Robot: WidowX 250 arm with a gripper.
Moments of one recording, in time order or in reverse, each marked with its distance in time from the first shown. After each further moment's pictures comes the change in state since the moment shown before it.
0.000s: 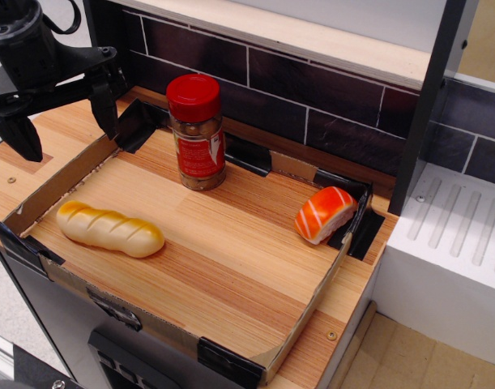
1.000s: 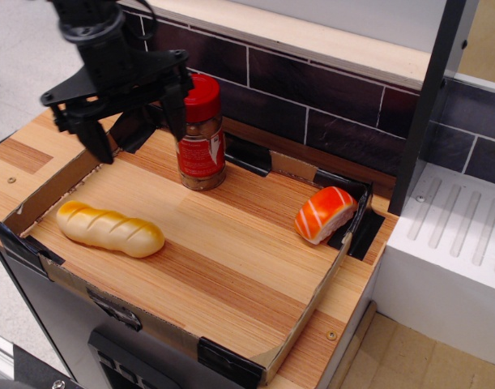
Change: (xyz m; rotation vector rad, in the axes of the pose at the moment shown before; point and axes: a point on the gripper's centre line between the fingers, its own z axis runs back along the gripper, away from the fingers) arm -0.013 -0.057 -0.017 -0.030 0.081 -0.006
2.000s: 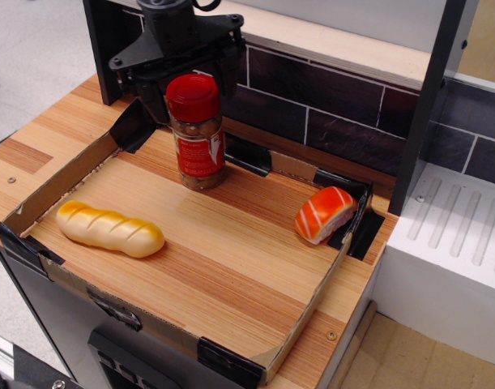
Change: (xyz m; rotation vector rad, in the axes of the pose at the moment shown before) arm 0.034 -0.039 -0.009 0.008 -0.119 0.092
